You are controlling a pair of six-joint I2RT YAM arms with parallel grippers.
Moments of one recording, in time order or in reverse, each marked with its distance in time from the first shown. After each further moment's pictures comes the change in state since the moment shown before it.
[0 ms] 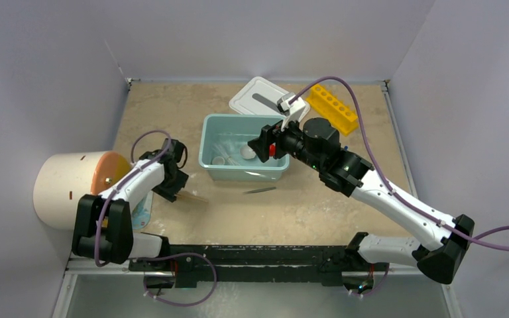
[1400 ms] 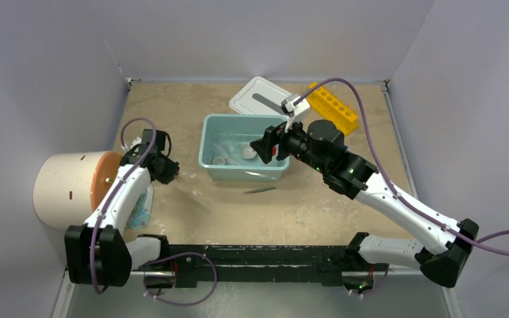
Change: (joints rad) left arm 0.121 -0.137 0.023 0.069 0.131 0.244; right arm 0.000 -0.027 -0.014 -0.010 0.002 0.010
